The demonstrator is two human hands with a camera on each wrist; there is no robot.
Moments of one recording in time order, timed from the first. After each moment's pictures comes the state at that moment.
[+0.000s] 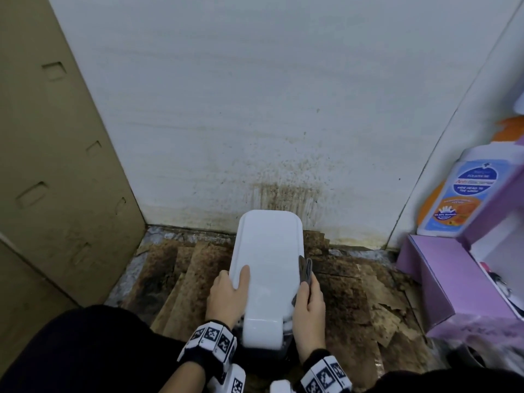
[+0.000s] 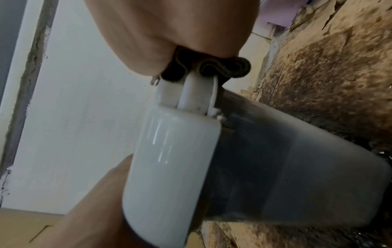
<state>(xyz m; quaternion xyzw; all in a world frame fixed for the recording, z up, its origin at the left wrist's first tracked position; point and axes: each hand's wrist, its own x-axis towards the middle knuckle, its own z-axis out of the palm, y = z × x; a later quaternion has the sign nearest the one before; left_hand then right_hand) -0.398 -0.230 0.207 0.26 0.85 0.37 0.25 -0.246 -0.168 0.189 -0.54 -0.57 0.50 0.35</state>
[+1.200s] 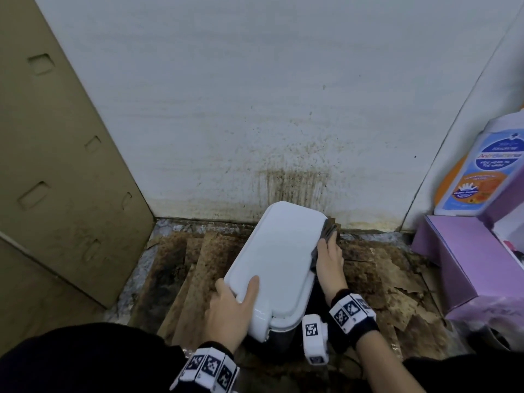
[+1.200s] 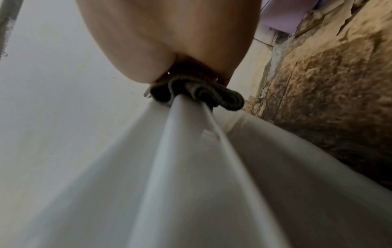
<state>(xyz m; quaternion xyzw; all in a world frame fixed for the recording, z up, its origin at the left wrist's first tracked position) -0.381 -0.268 0.222 0.22 0.88 0.32 0.27 -0.255 -0.093 0.216 -0.54 -0.57 0.56 0.27</state>
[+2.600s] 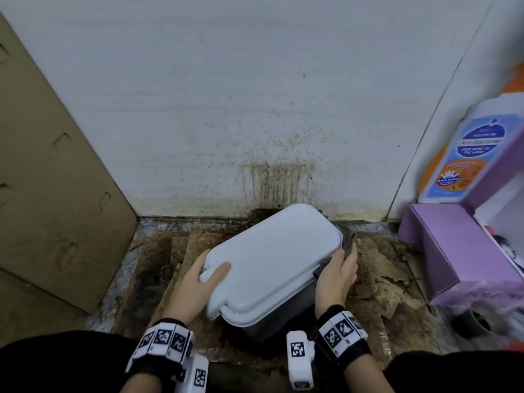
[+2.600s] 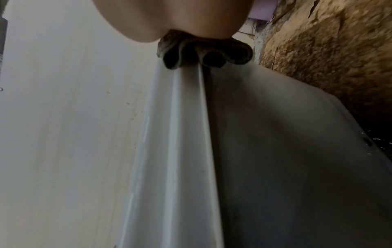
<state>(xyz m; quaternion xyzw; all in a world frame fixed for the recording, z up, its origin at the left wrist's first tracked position) -0.434 -0.259 0.232 0.30 0.79 0.40 0.36 -0.227 -0.108 0.200 -0.62 -0.42 0.48 0.46</state>
